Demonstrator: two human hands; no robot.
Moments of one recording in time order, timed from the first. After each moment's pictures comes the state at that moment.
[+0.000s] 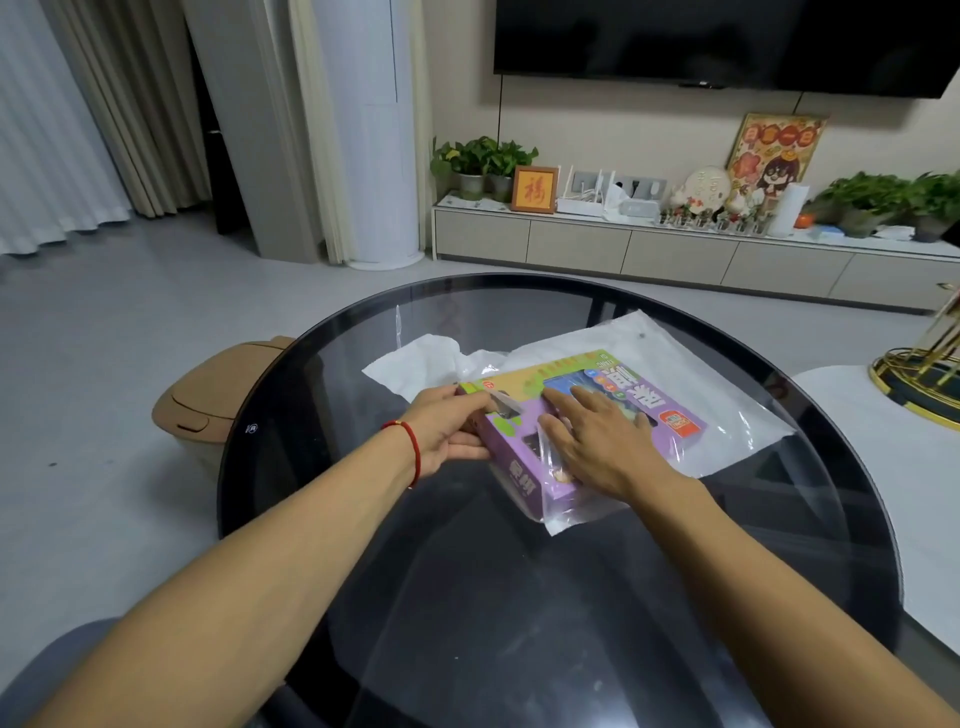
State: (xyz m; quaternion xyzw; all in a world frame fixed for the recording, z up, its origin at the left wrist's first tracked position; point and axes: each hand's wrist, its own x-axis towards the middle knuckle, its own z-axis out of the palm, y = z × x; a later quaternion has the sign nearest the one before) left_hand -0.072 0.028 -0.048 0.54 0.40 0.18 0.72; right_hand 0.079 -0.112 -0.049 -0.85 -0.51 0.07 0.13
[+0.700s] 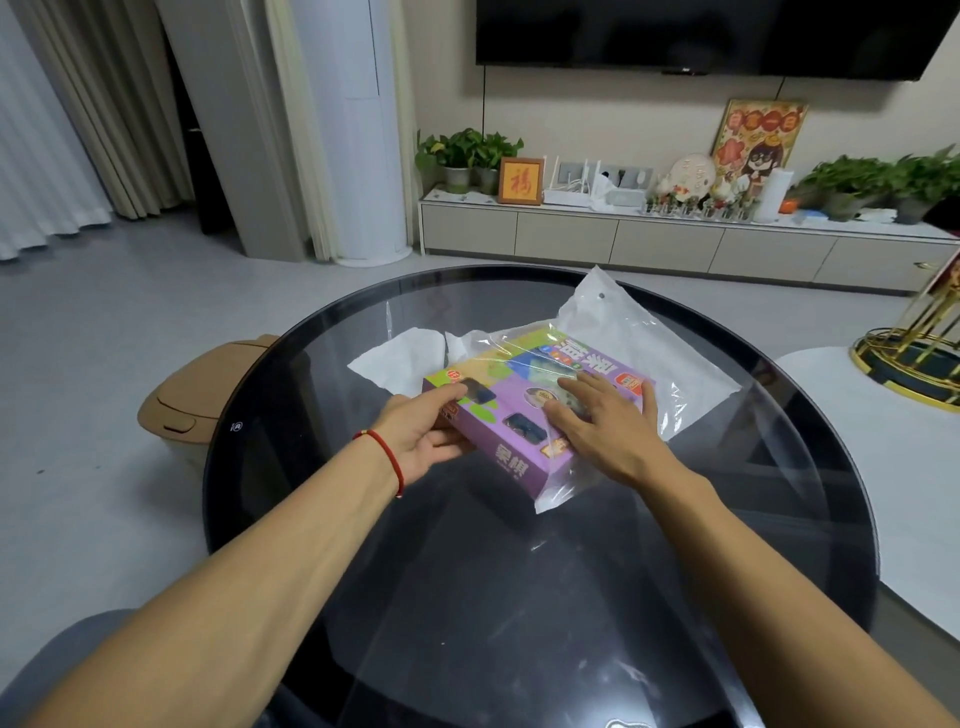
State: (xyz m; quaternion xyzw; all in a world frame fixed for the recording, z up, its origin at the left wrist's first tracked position) left_hand -0.081 0.023 -0.056 0.43 0.41 0.24 0.77; right_hand 0.099 -0.129 -0.056 -0.85 -0.48 0.06 0.21
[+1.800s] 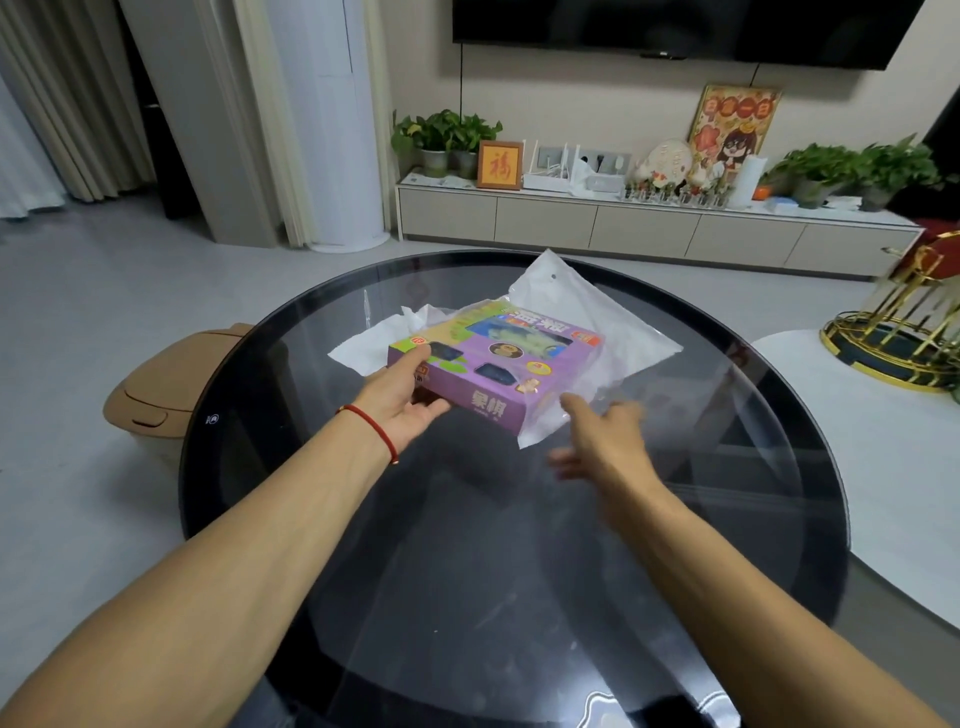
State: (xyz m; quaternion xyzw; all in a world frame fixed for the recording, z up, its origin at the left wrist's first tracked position) left_hand -0.069 0.036 -0.044 0.28 0.39 0.29 0.83; right_hand 0.032 -0.151 -0.034 -0.76 -0.14 0.25 0.58
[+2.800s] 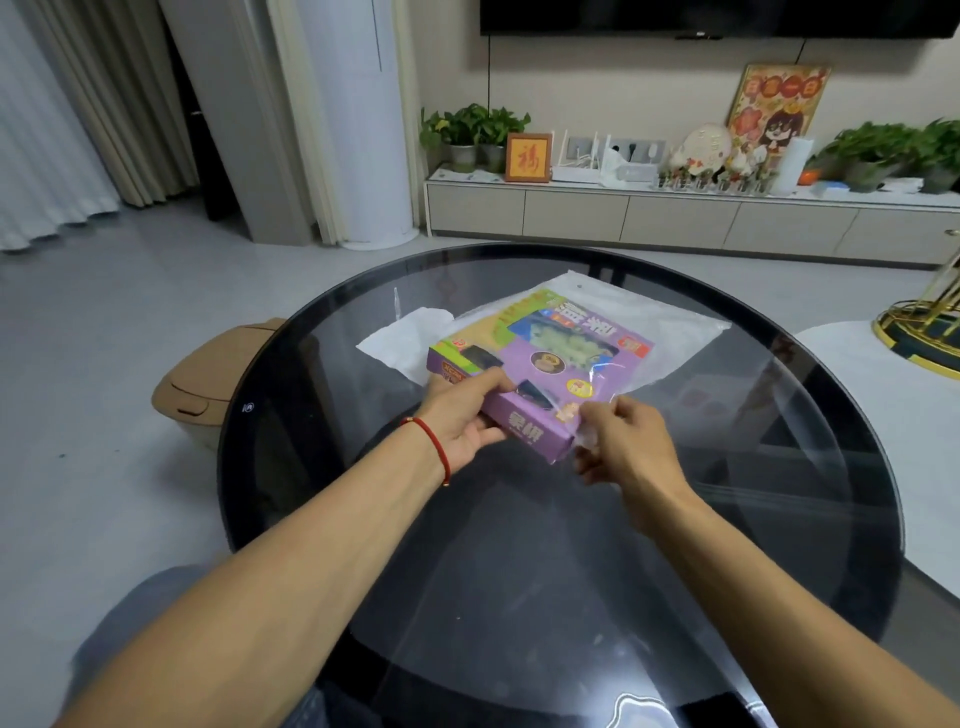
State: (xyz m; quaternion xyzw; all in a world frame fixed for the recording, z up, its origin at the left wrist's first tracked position) left_hand -0.057 -0.011 -0.053 0.39 0.38 0.25 0.80; right_hand 0.042 -0.158 -0.052 -0.73 -0.18 0.28 0.59
